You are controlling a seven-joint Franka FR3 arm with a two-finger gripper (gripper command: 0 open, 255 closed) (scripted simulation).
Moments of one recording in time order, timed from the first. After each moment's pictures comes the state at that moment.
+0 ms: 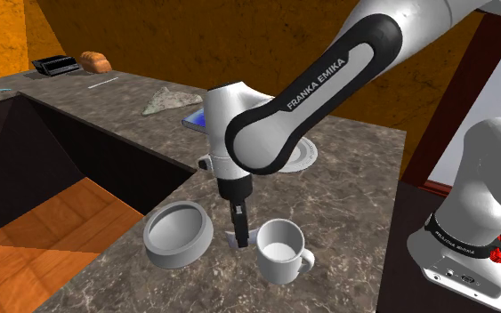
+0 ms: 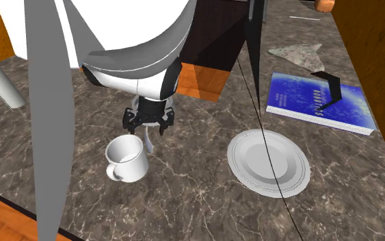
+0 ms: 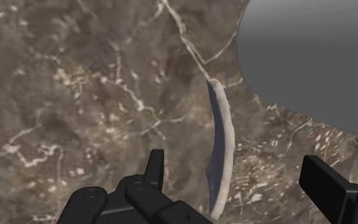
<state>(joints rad) 0.40 0.16 0.27 -2.18 0.31 2.27 -0.43</state>
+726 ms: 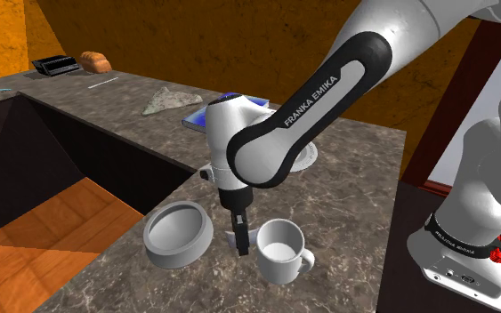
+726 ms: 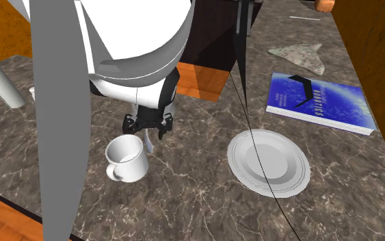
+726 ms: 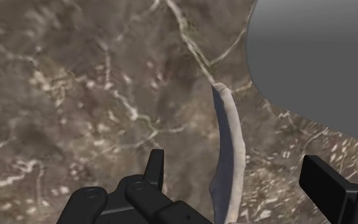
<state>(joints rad) 0.41 0.20 0.28 -2.19 0.31 2.32 -0.44</state>
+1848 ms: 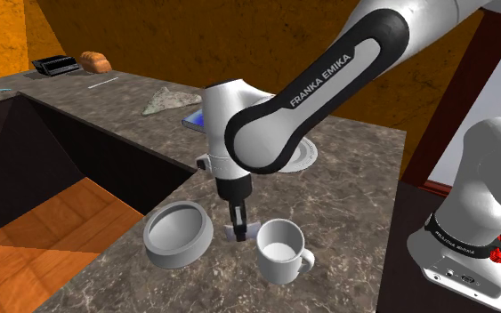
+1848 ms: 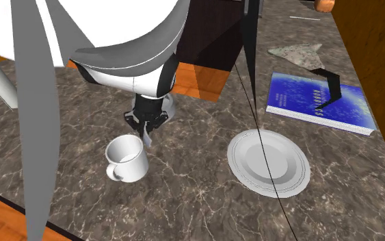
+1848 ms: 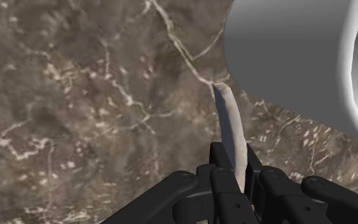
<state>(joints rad) 0.41 0.15 0.28 -2.17 0.31 2.25 -0.42</state>
